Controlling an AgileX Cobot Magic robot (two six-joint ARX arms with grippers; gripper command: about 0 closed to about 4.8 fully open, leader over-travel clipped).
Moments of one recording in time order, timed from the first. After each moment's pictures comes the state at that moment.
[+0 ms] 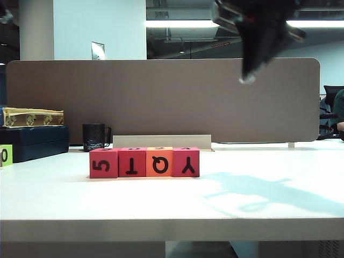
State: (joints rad) left arm -0.22 0.72 0.78 -0.43 0.07 0.02; right arm 0.45 1.58 1.50 -1.02 -0.13 -0.08
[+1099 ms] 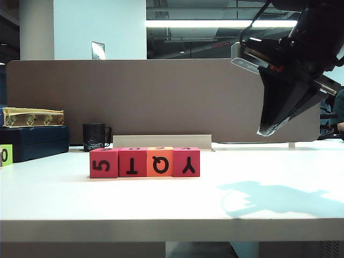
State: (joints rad) left arm -0.23 0.22 0.50 -0.54 0.11 -0.13; right arm 0.45 1.38 0.99 -0.68 -0.22 0.01
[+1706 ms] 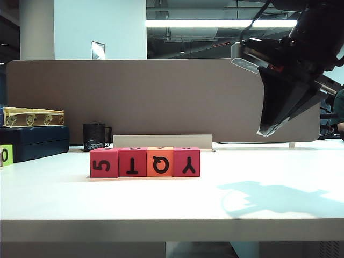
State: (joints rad) left arm 0.03 0.03 0.11 -0.14 0.06 -0.03; right arm 0.45 1.38 0.99 -0.68 -0.22 0.01
